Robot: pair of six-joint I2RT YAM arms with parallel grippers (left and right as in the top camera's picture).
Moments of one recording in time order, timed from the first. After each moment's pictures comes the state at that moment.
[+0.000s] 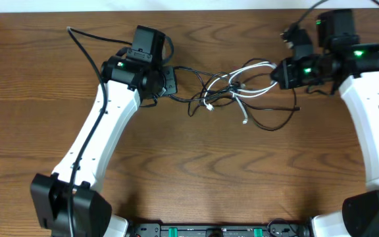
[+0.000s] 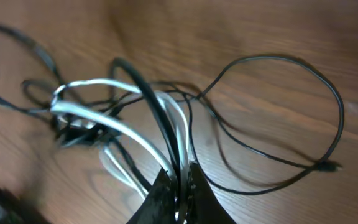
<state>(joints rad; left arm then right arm) -0.30 1.65 1.51 -1.00 0.05 -0.41 0.08 1.64 1.63 -1.10 -0.43 -0.04</state>
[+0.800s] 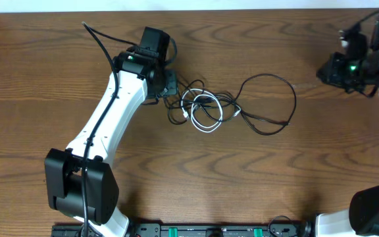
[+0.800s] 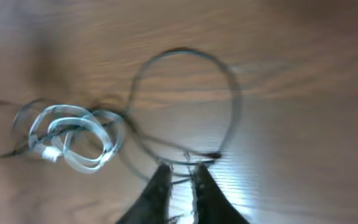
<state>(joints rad) -0.29 1.77 1.51 -0.96 0.05 -0.32 -0.17 1.64 1.63 -1.14 -0.39 0.05</state>
